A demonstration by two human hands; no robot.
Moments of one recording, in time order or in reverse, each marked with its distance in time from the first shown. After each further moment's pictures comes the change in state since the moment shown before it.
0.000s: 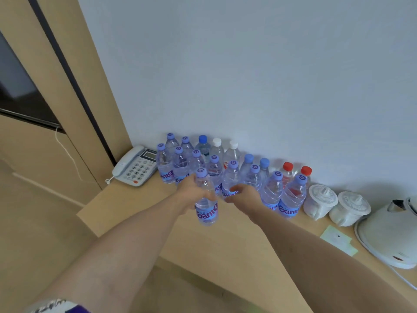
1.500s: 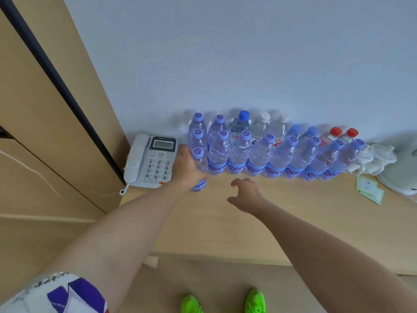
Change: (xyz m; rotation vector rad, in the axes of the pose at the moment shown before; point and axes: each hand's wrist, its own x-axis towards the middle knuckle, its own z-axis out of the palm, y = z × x) left_hand 0.183 -0.067 -0.191 0.429 -0.040 0.371; right_hand 0.046 -0.078 0.219 -0.611 0.073 0.212
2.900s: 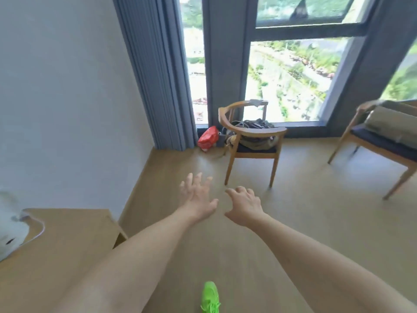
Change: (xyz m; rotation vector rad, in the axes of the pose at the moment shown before) left_hand -0.681 0.457 0.547 0.601 -0.841 1.695; right_hand -0.675 0.610 -0.022 0.370 0.632 1.296
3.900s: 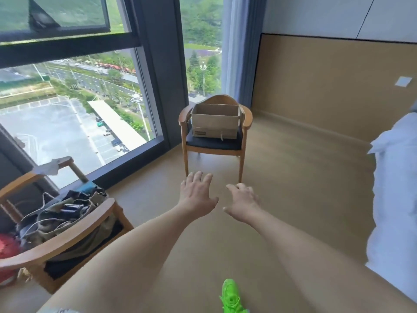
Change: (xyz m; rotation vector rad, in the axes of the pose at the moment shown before) left_hand 0.508 0.623 0.113 -0.075 -0.159 0.913; right_hand 0.234 0.612 -0.217 0.190 0.276 0.913
